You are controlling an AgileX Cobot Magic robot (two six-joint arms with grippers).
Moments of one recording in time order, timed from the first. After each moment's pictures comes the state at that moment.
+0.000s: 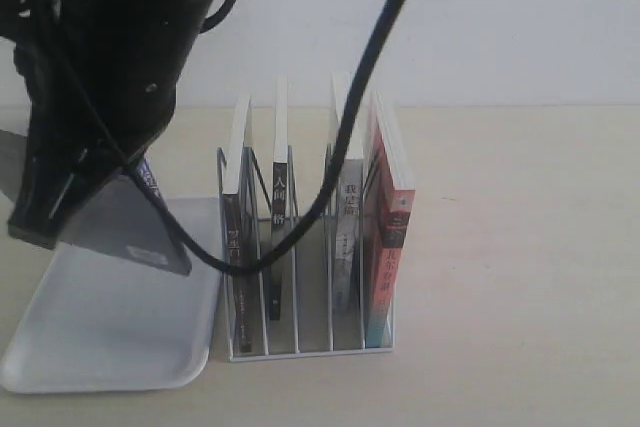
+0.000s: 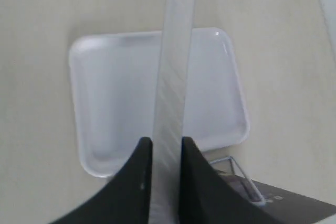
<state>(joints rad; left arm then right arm) -0.10 0.00 0.00 -0.05 0.32 0.08 1.09 1.87 -1.82 -0.10 0.94 -0.41</state>
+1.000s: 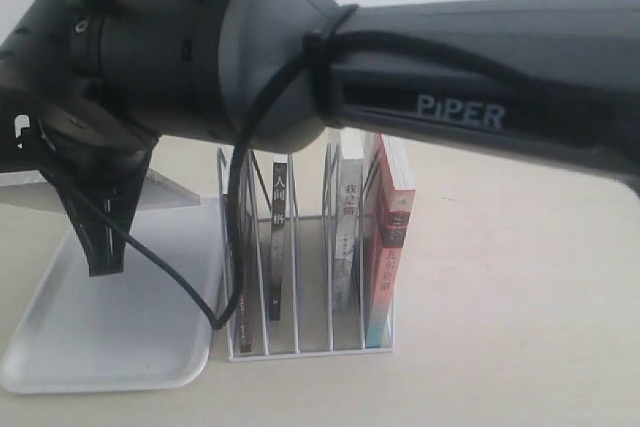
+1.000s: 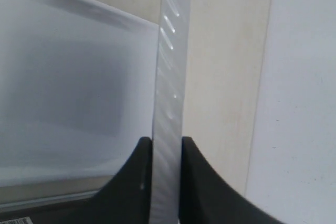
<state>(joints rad) -0.10 0.00 0.00 -0.05 0.32 0.08 1.13 2.05 -1.82 -0.46 0.73 -0.55</state>
